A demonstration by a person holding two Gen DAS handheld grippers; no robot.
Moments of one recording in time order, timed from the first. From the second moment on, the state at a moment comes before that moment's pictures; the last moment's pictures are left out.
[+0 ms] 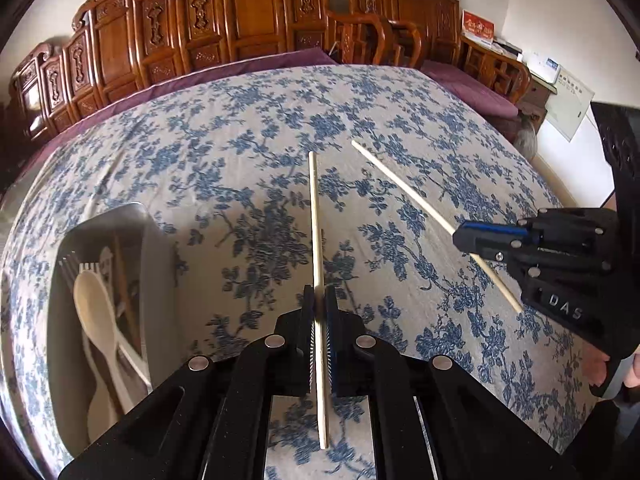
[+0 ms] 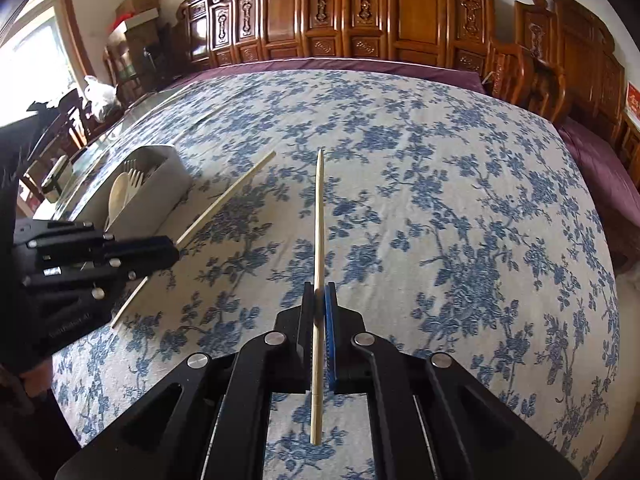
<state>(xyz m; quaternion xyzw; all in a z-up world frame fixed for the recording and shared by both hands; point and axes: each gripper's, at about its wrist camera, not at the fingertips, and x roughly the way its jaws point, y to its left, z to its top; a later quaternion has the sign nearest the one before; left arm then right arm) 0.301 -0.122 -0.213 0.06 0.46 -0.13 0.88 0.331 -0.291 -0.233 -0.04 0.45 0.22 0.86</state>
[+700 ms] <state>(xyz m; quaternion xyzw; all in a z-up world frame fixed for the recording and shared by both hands) 0.278 -0.030 -0.182 0.05 0.44 -0.08 0.89 0.303 -0.225 -0.228 -0.09 0.44 0.25 0.86</state>
